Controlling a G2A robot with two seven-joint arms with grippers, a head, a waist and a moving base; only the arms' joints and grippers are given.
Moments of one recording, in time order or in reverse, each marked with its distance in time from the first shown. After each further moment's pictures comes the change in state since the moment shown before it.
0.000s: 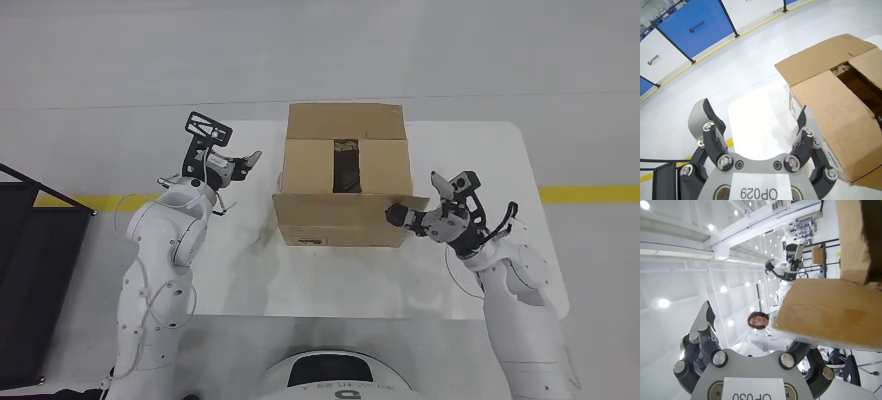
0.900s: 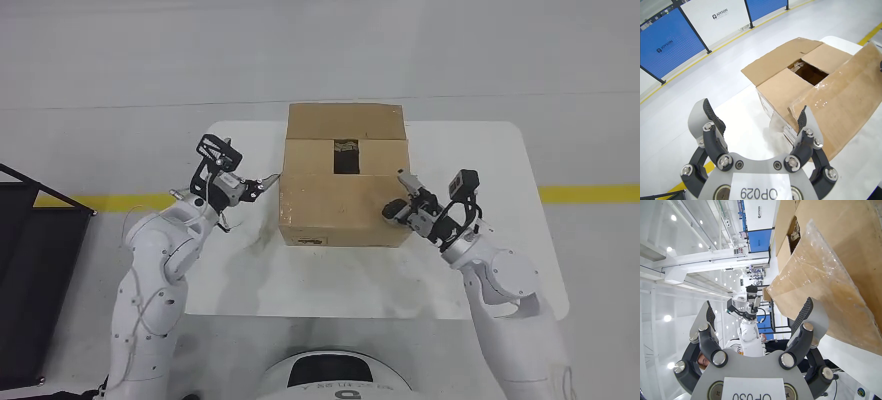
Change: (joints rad) left arm 0.065 0.026 -0.032 0.040 -0.119 -0.208 0.203; right arm -0.067 0.020 -0.091 -0.196 -0.428 0.035 -0.365
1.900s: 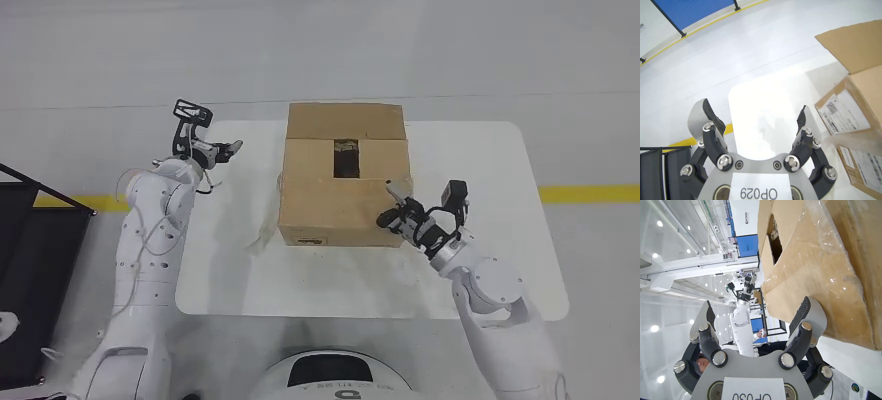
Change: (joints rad) left arm -0.395 0.017 0.029 0.548 0.023 0.205 -0.118; right arm -0.048 0.013 -0.064 -0.025 -0.076 0.048 -0.120
